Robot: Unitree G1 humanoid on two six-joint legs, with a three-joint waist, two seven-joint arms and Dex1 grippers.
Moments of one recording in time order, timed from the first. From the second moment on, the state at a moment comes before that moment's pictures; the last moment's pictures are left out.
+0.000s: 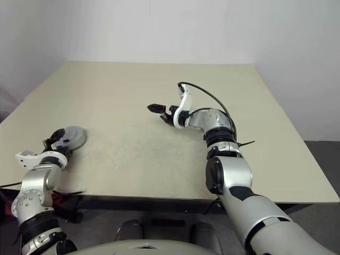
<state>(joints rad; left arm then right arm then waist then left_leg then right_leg) -0.15 0.17 0.75 0.07 -1.53 0.52 0.36 -1.04 -0.04 -0.34 0.89 0.57 0.96 0.43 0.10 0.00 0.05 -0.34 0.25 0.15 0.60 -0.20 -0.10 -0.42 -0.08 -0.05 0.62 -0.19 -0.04</state>
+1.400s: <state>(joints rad) -0.20 0.53 0.16 -0.14 -0.94 0.75 -0.41 -0.74 -0.44 0.10 0.64 0.30 0.38 1.47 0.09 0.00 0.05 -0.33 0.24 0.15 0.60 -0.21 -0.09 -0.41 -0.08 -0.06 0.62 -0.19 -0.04</state>
